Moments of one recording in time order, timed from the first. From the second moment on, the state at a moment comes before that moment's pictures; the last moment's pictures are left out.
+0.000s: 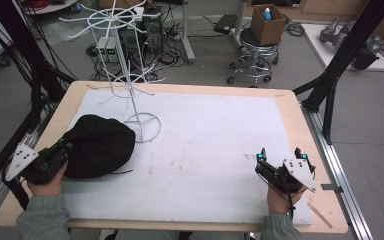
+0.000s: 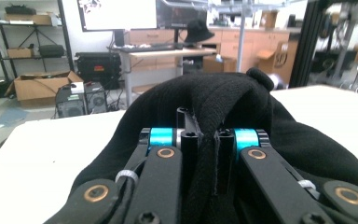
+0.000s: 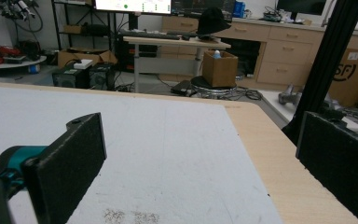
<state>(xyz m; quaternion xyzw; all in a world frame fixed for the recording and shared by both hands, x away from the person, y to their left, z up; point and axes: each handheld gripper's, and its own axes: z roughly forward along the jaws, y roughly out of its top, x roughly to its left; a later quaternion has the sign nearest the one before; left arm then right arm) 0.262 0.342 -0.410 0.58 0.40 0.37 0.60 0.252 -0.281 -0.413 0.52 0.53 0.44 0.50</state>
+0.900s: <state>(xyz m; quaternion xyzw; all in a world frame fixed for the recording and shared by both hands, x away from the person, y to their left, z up) 0.227 0.368 -0.378 0.43 0.41 0.45 0.67 0.252 -0.282 -0.412 0.52 0.54 0.45 0.49</state>
